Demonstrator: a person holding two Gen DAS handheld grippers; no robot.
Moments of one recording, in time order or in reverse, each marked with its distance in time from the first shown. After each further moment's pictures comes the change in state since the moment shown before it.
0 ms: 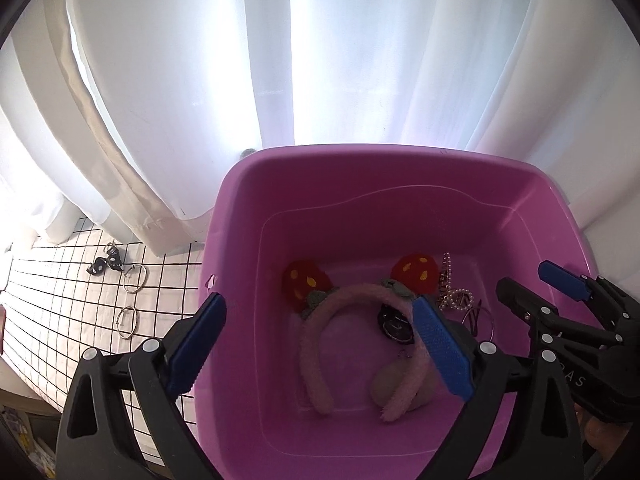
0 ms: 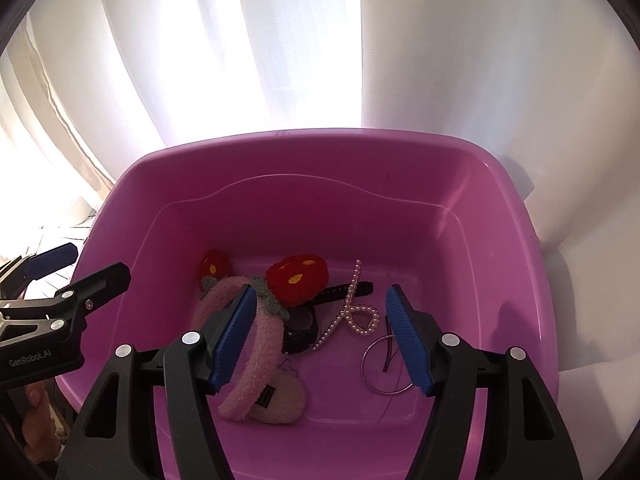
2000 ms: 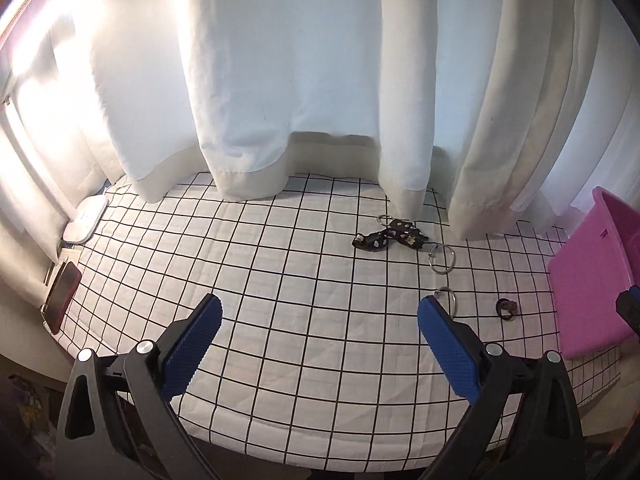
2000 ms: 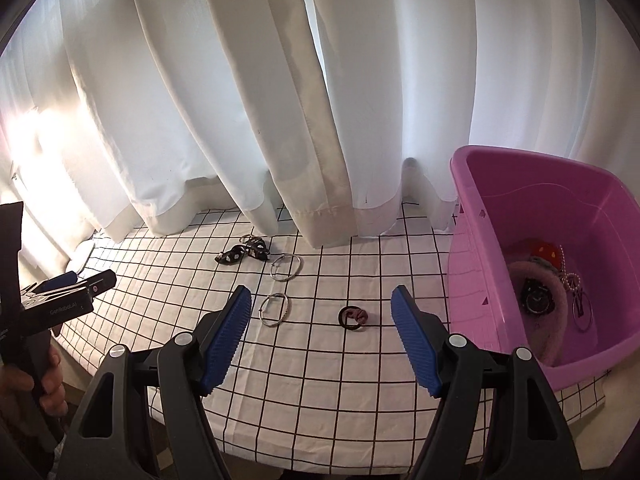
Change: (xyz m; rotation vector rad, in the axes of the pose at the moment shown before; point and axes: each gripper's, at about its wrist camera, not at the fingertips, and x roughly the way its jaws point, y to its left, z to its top) left arm -0.052 0.433 -0.065 -0.187 -0.051 0.179; right arm -0.009 0.339 -0.041 0.011 -0.138 0.062
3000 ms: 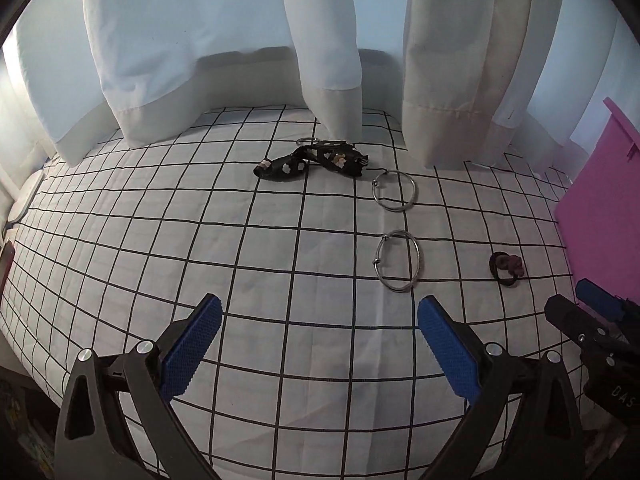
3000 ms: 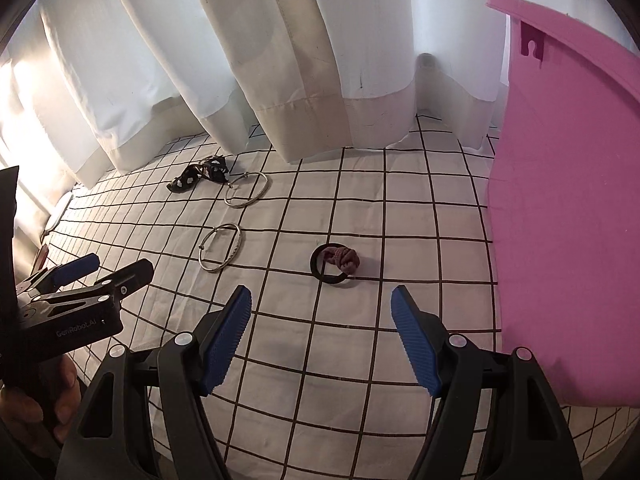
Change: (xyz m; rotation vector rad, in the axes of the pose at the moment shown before) left arm 0.108 -0.103 -0.069 0.065 0.062 -0.072; right arm 0.130 -0.042 -0.054 -0.037 0.148 0.042
